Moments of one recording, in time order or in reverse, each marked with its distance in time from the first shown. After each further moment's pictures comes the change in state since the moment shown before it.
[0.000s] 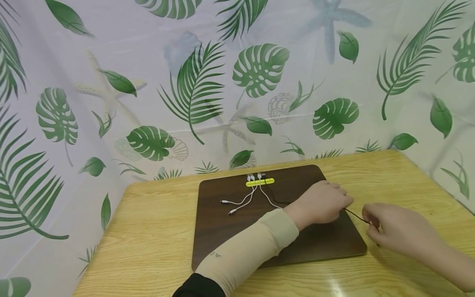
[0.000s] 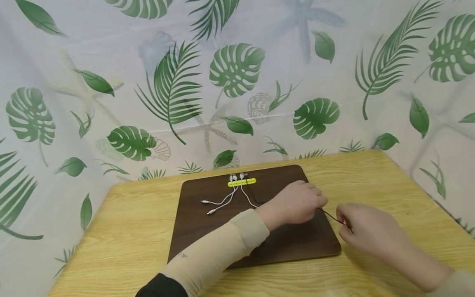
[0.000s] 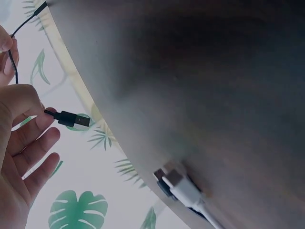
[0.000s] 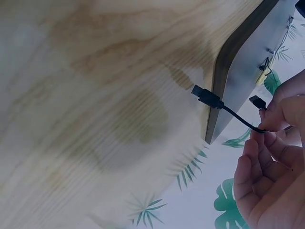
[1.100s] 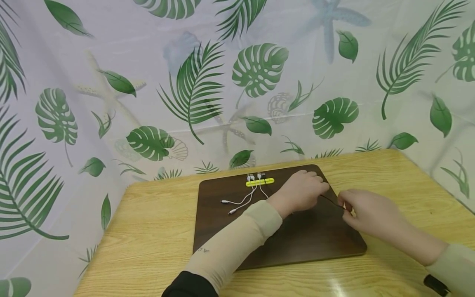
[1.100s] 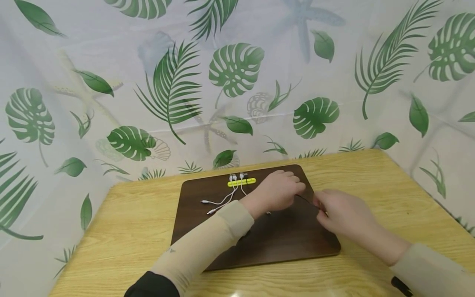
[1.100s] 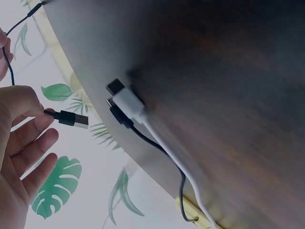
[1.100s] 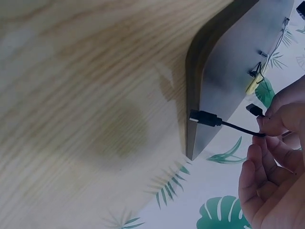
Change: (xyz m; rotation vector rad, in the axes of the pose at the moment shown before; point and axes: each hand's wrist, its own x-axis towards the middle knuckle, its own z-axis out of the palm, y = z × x) left_hand -0.017 -0.040 0.011 -0.001 0.003 -0.091; right_hand 0.045 -0.021 0.005 0.023 0.048 -0.049
